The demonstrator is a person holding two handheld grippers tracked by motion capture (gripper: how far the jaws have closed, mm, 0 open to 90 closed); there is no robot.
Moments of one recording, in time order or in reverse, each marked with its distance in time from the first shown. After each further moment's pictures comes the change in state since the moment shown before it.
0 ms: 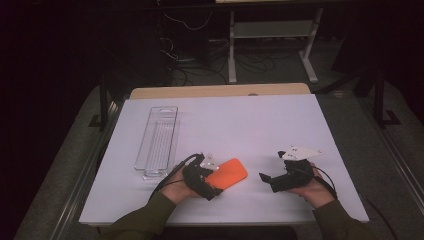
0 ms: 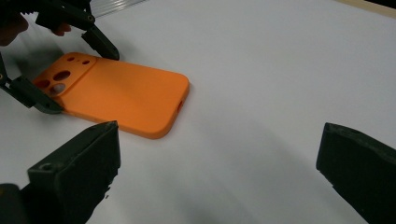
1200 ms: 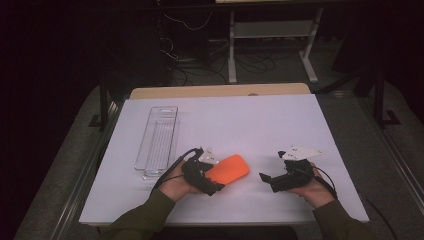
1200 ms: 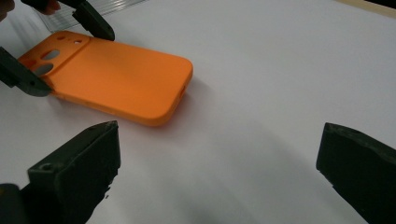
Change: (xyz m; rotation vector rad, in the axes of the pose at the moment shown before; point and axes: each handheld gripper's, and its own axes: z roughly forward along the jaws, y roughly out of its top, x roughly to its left) left arm 0.002 0.016 -0.020 -0.037 -0.002 -0.011; right arm 0.000 0.000 0.000 -0.004 0.000 0.001
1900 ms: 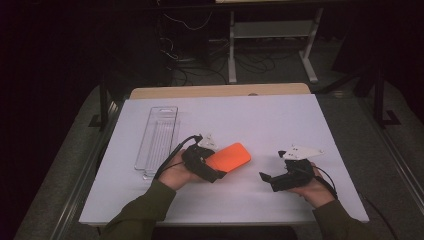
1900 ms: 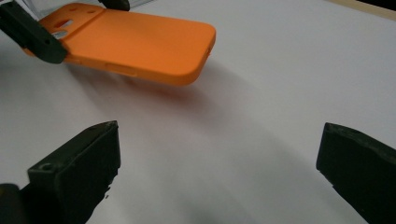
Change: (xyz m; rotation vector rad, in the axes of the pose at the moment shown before) left arm 0.021 0.026 -0.012 -0.031 -0.002 -0.039; right arm -0.001 0.000 -0.001 -0.004 0.003 0.009
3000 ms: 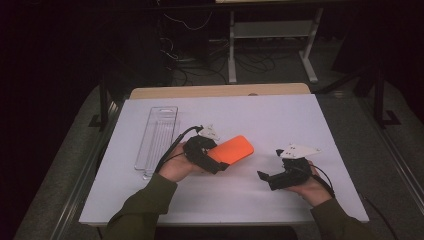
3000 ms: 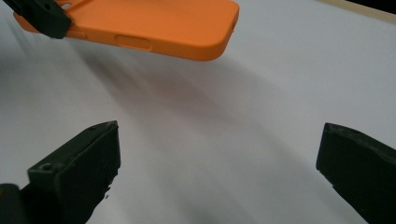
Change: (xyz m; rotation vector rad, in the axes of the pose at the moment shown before) left arm 0.007 0.018 -0.006 -0.025 -0.020 -0.024; right arm 0.000 0.004 0.006 -0.014 0.001 -0.014
